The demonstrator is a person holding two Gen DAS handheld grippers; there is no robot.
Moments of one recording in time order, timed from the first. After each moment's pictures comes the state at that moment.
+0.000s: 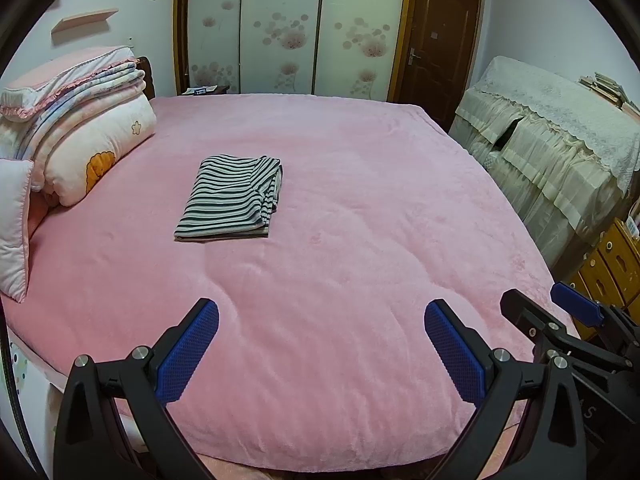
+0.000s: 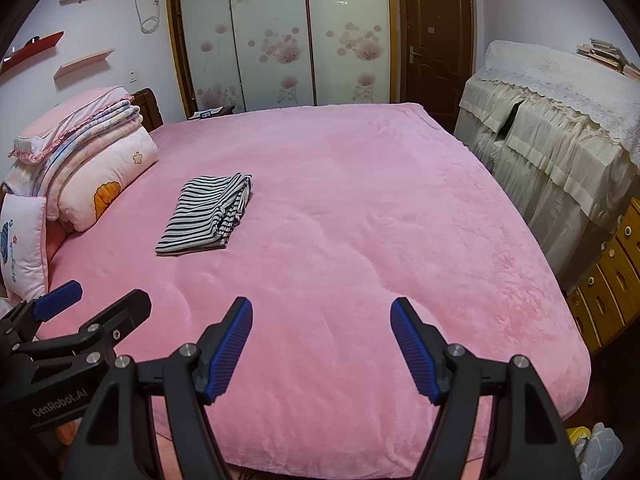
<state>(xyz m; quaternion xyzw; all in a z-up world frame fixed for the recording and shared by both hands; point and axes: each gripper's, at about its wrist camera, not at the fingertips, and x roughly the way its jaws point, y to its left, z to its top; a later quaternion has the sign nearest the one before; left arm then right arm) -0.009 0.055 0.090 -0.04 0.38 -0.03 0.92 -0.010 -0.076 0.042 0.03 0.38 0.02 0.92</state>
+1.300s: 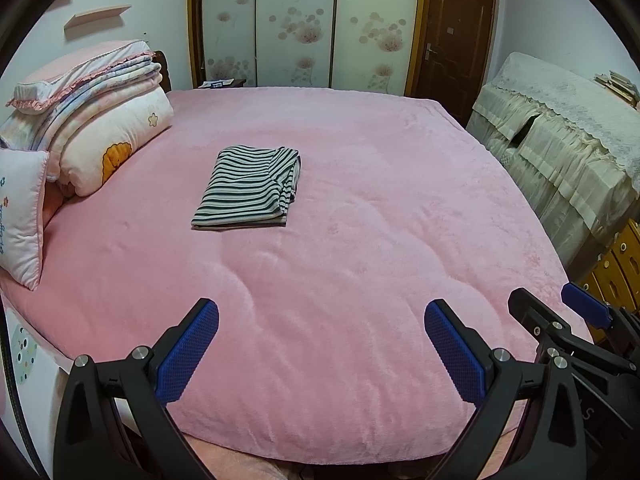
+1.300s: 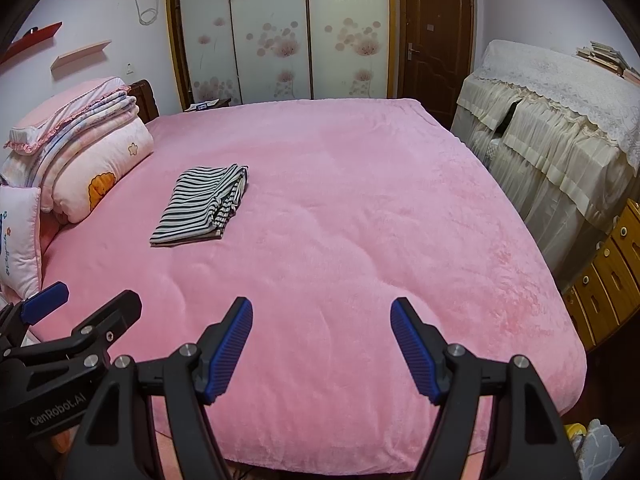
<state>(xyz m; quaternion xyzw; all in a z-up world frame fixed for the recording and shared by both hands) -0.016 0.059 0.084 -0.03 0.40 0.01 0.92 -0.014 -0.075 0.036 0.02 0.39 0.01 0.92</state>
